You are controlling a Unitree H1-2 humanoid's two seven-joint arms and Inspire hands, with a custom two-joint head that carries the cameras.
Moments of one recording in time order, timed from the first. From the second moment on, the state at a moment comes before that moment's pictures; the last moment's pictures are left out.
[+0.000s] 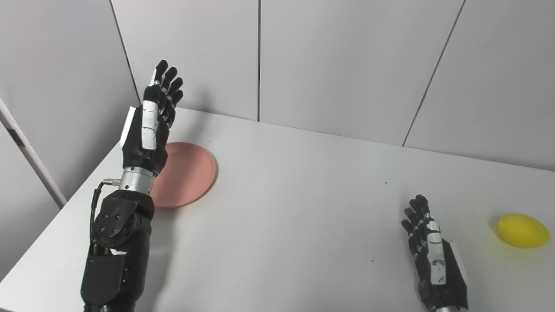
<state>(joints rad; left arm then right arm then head) -0.31 0.23 0.30 -0.12 -0.26 0.03 -0.07 -0.04 -0.05 0.03 -0.03 0.16 -0.04 0.15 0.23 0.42</state>
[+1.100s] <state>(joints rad) -0.35 0.42 0.44 0.17 -0.41 0.01 -0.11 -0.05 -0.06 0.03 -0.03 0.16 -0.04 0.15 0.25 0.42</state>
